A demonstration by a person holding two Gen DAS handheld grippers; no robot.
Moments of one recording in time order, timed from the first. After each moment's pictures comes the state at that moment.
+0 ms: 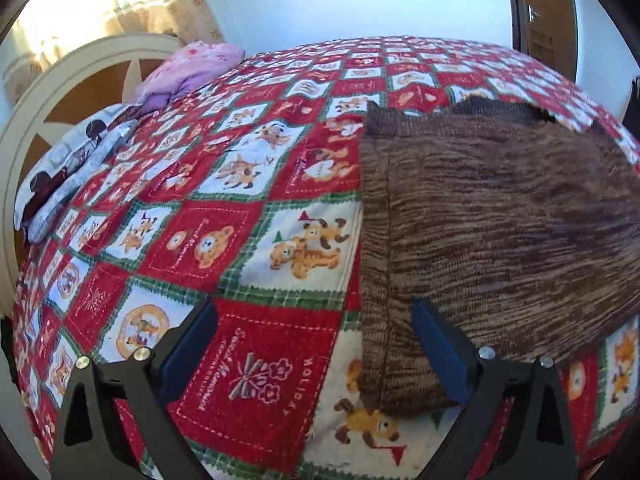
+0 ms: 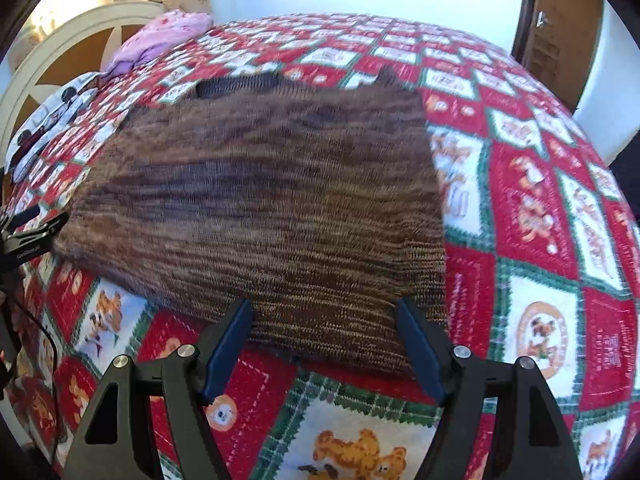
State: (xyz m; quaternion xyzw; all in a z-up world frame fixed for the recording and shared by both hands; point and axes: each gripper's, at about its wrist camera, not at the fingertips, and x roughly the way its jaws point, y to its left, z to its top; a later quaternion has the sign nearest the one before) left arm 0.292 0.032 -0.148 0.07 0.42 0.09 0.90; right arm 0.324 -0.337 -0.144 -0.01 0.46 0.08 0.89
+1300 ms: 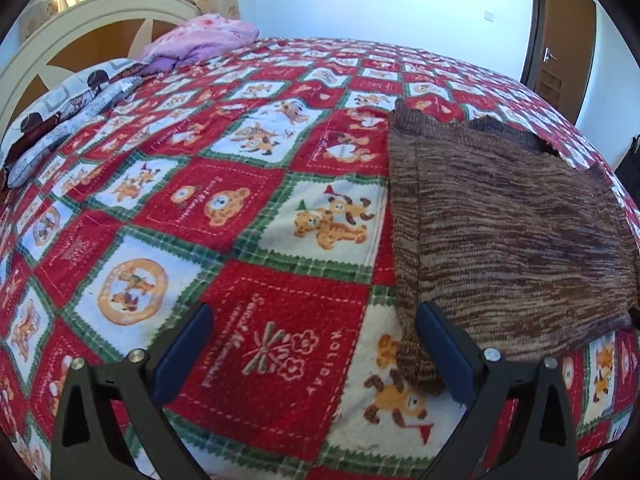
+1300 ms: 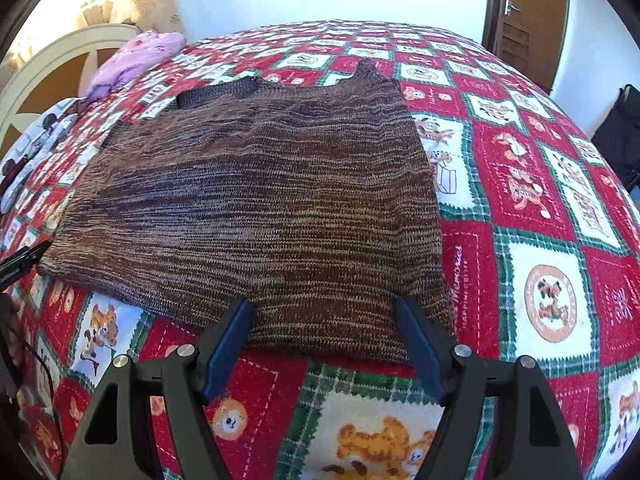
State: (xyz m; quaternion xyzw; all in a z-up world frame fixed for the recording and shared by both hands) left arm 0.273 0.065 -0.161 -0.02 0.42 0.07 0.90; right arm 0.317 -0.332 -0.169 0.01 0.47 0.02 0.88
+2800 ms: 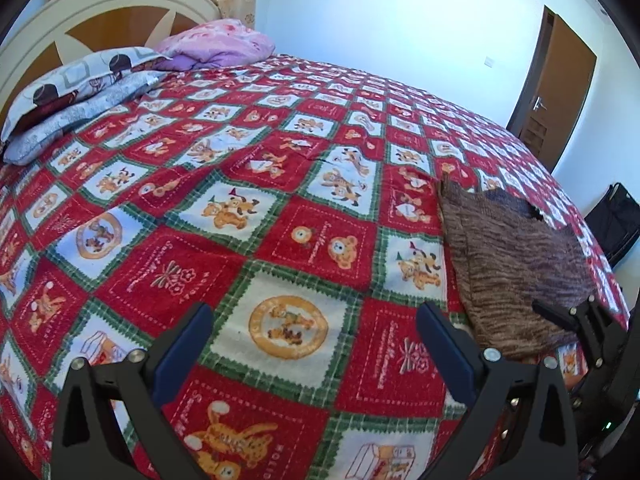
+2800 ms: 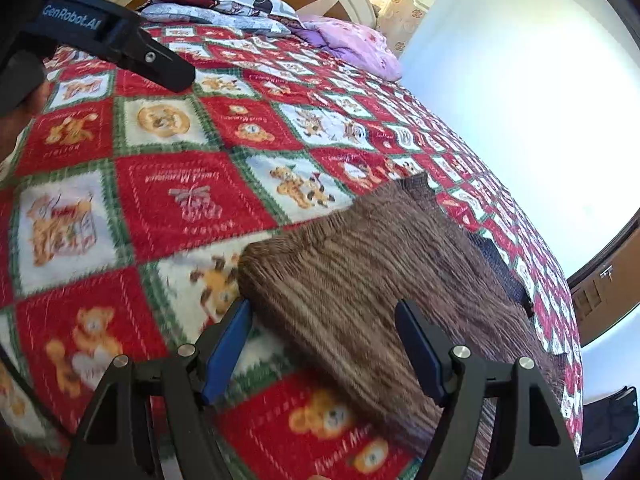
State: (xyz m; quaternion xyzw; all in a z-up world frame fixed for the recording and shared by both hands) left arm 0.256 0.184 -0.120 -0.10 0.39 0.02 0.91; right arm 0.299 -0.019 -0.168 -0.34 0.30 0.22 0.86
